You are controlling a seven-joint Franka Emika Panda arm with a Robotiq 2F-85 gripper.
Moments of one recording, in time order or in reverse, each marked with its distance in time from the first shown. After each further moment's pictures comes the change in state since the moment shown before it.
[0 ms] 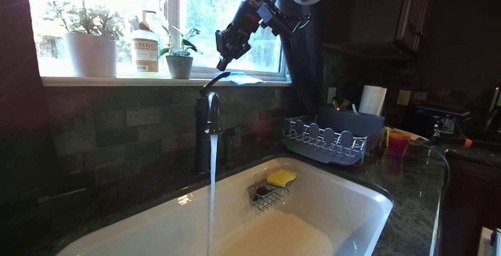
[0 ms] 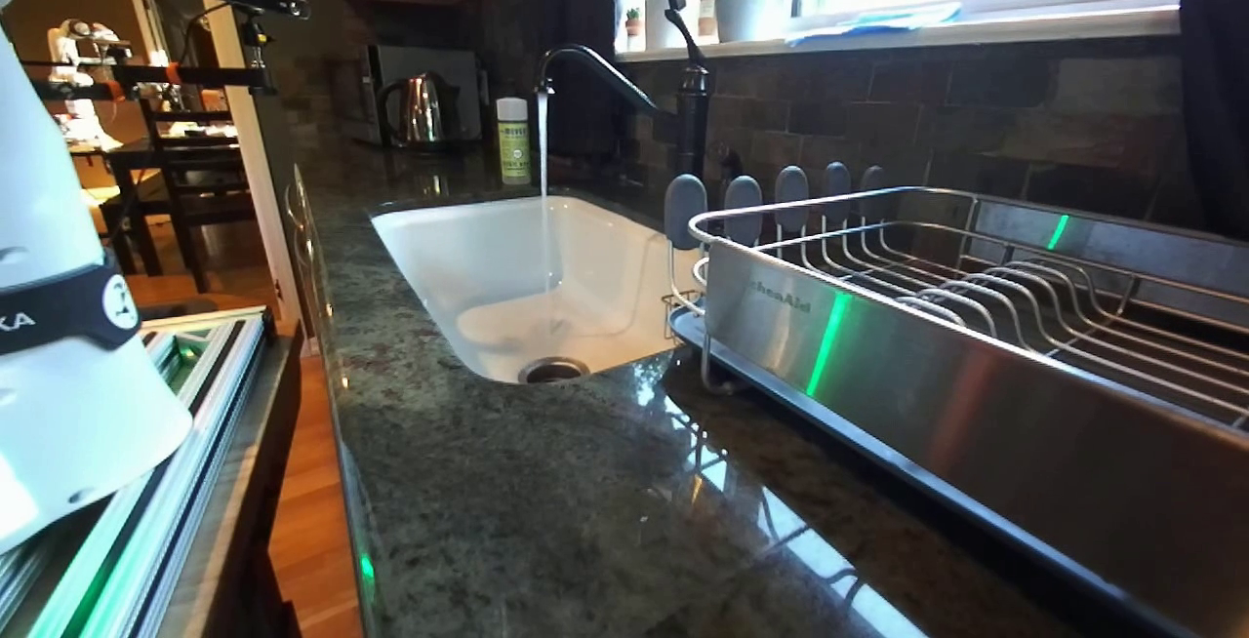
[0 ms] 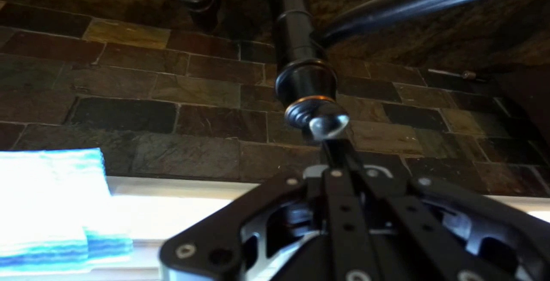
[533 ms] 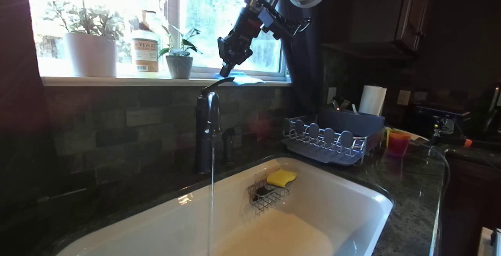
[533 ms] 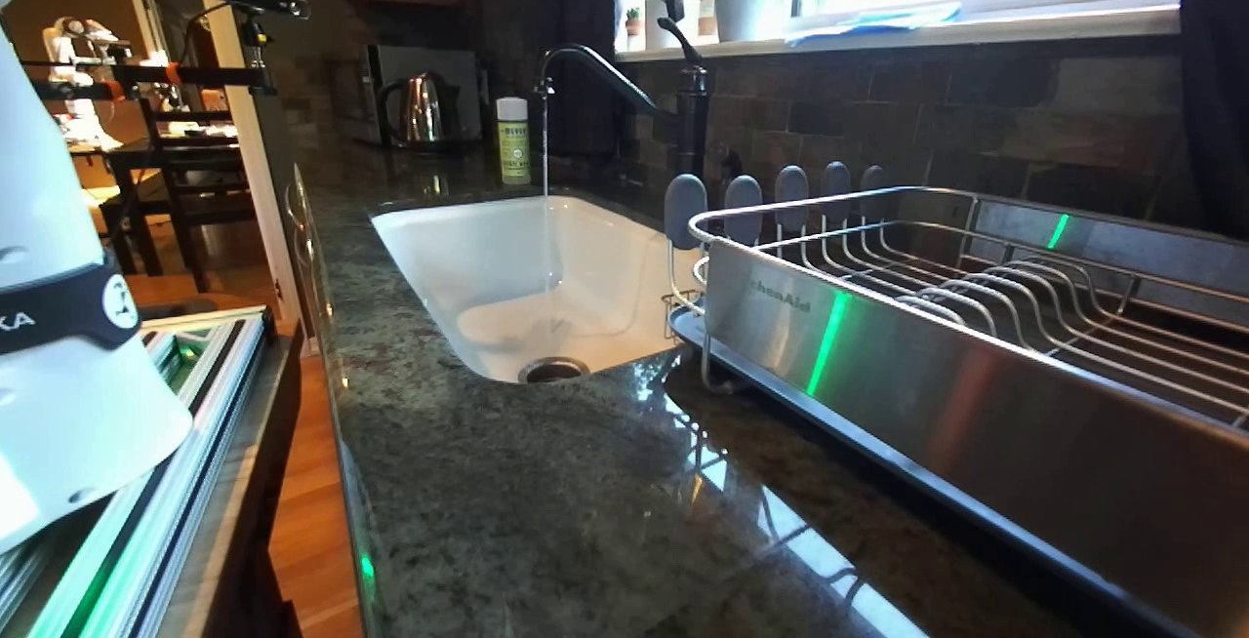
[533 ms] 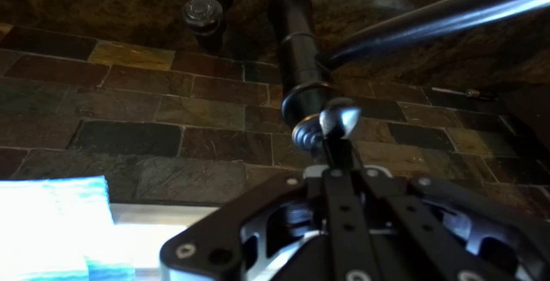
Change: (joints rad) arm 0.000 0.014 -0.007 0.006 0.005 -0.051 -0.003
